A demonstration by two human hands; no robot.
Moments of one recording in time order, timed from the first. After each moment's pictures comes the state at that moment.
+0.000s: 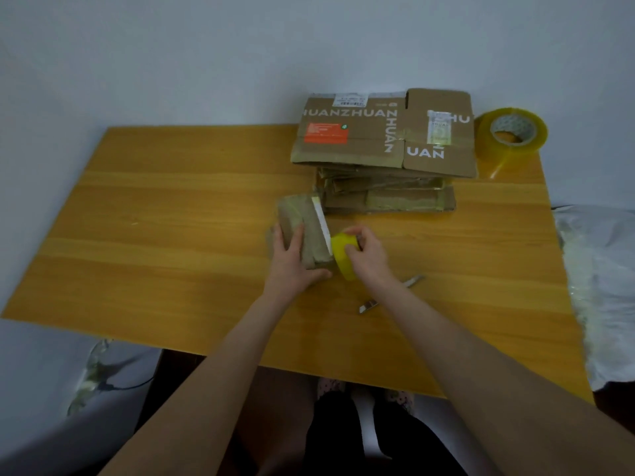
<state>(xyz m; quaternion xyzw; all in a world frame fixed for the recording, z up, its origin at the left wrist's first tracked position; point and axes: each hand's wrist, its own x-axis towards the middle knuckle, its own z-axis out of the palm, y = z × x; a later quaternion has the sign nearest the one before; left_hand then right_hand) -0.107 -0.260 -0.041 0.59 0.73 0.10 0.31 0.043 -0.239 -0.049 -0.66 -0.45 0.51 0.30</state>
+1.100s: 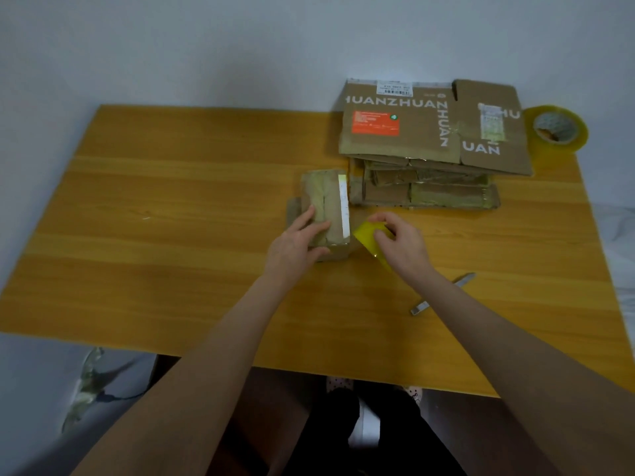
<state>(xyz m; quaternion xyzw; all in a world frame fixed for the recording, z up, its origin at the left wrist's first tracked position) -0.213 -0.224 -0.049 0.74 0.62 0.09 0.23 -0.012 -0.226 -0.033 -0.68 -0.58 0.37 0.24</state>
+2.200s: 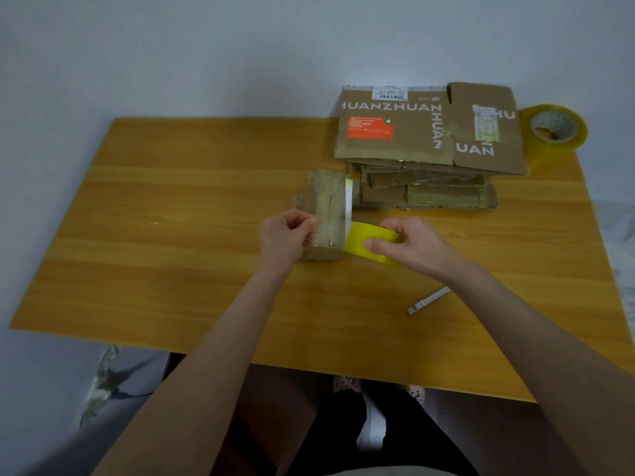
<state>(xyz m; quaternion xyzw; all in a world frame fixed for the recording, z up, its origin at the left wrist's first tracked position) -0.195 -0.228 0.003 0.45 0.69 0.38 0.42 0.027 -0.232 0.016 -0.55 -0.69 0.45 0.16</state>
